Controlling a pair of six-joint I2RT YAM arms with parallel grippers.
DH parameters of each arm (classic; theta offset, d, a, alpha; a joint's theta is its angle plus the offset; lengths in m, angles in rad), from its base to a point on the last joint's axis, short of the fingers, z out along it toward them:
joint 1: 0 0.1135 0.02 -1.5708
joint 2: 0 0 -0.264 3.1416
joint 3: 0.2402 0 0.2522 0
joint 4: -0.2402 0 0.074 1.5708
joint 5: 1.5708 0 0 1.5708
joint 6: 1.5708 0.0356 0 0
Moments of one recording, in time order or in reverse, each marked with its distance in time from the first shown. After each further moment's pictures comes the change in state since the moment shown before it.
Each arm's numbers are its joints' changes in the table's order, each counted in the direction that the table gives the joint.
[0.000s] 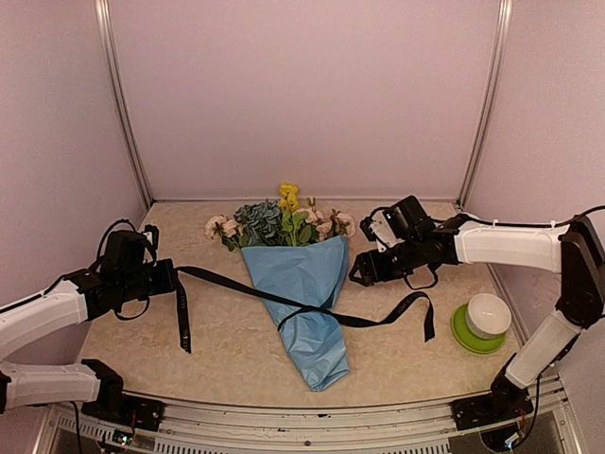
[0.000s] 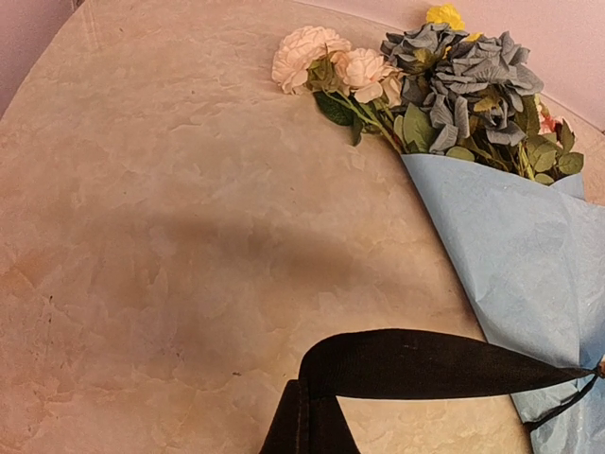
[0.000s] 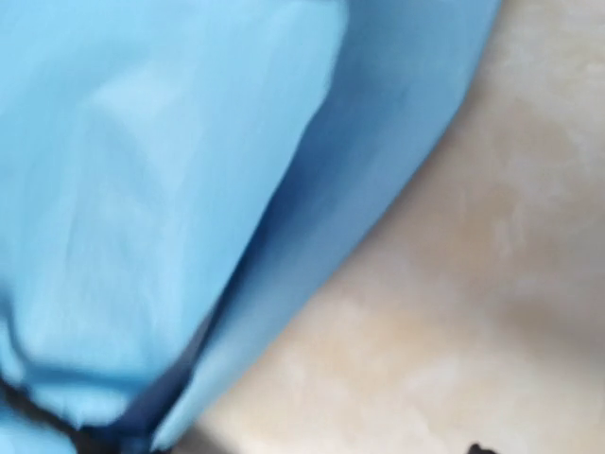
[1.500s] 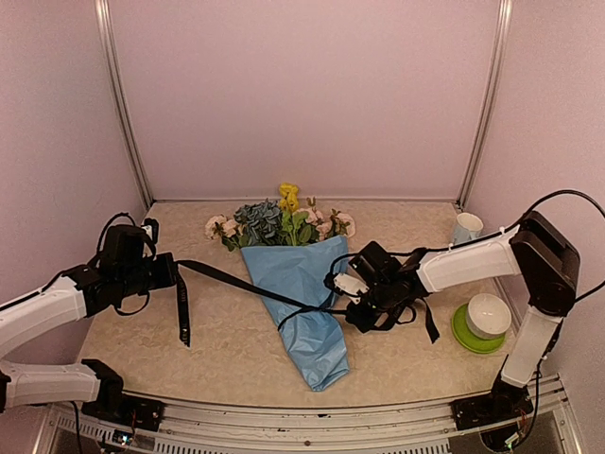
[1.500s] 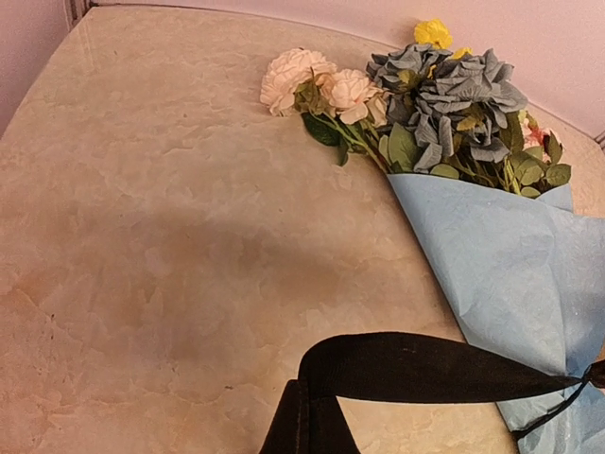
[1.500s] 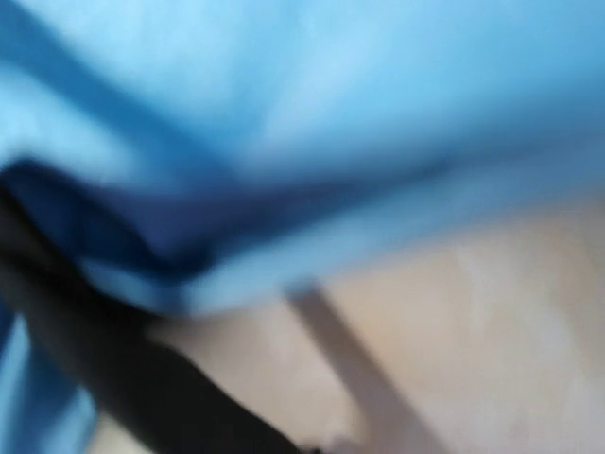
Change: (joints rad) left arm -0.012 0.002 0.036 -0.004 -0.006 0.007; right arm 0.175 0.187 -0.078 0.053 0.049 -0.436
